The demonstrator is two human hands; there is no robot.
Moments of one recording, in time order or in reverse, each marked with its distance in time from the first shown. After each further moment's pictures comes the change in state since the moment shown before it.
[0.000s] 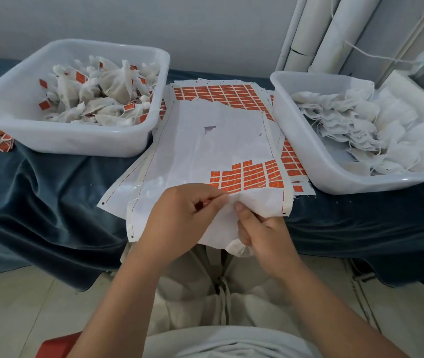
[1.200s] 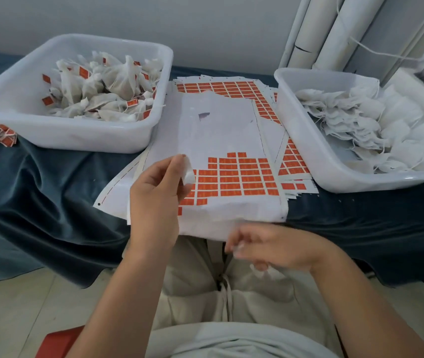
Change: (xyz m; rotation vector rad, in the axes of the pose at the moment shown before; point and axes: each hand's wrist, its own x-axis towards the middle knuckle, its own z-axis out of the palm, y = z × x) left_hand 0.006 0.007 -0.008 -0.740 0.523 -0.525; right_hand 0.002 -0.033 -0.029 -0.495 -0.671 0.399
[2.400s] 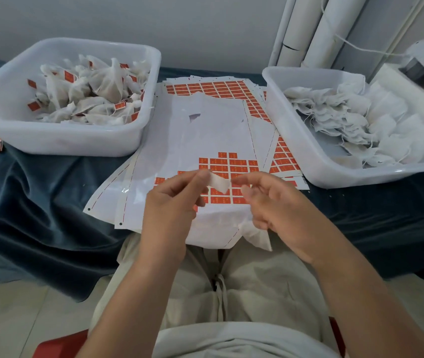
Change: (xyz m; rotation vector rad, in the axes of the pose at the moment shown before) left_hand -0.020 -0.006 0.013 0.103 -0.236 0.003; right_hand -0.024 -0.038 -0.001 0.273 0.506 -0.270
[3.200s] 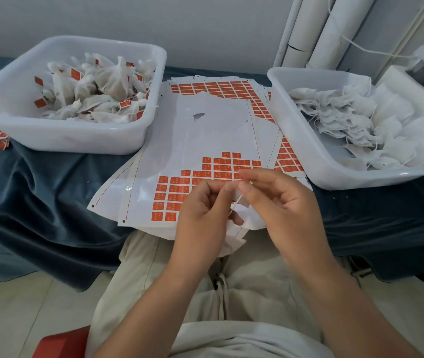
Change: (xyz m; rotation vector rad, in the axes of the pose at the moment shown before) left_hand -0.019 -0.012 0.029 0.029 -0.128 0.085; right_hand -0.002 0.005 0.024 -0.063 0.339 -0.383
